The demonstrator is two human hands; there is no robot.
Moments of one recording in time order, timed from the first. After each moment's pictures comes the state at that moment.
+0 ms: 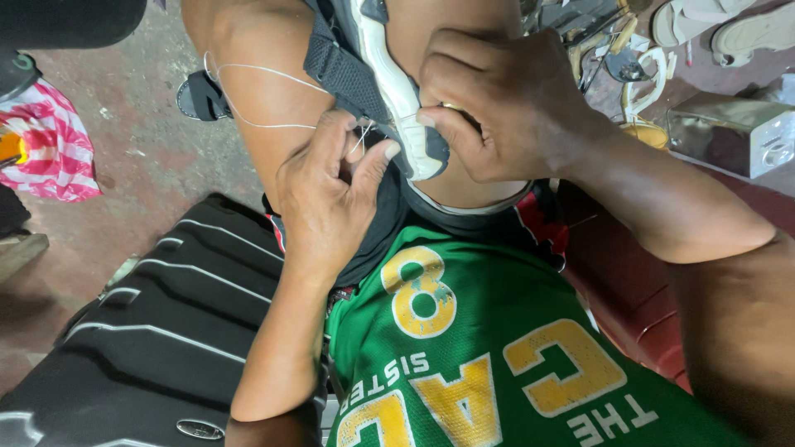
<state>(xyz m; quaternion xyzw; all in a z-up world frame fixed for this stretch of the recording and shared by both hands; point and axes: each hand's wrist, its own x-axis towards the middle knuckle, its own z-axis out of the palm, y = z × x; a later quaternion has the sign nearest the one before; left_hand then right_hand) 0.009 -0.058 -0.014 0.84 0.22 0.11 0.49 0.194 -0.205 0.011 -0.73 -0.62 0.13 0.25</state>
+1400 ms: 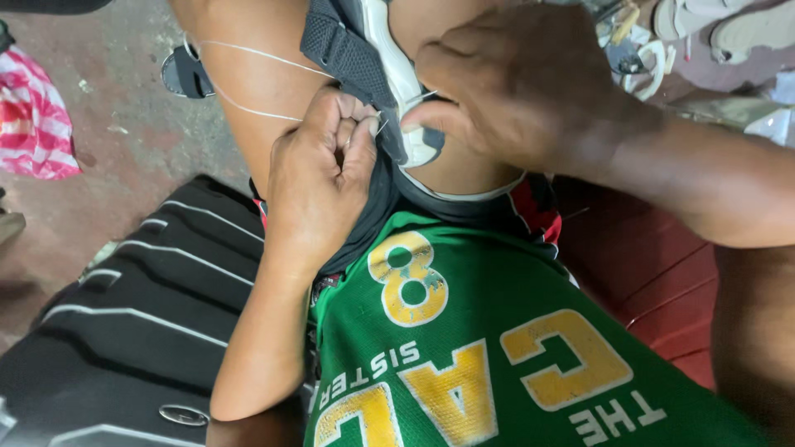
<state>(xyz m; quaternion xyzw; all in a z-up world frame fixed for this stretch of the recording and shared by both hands) 0.012 -0.053 -0.001 0.80 0.23 0.03 0.56 0.197 -0.193 0.035 -0.72 -0.67 0.09 0.13</state>
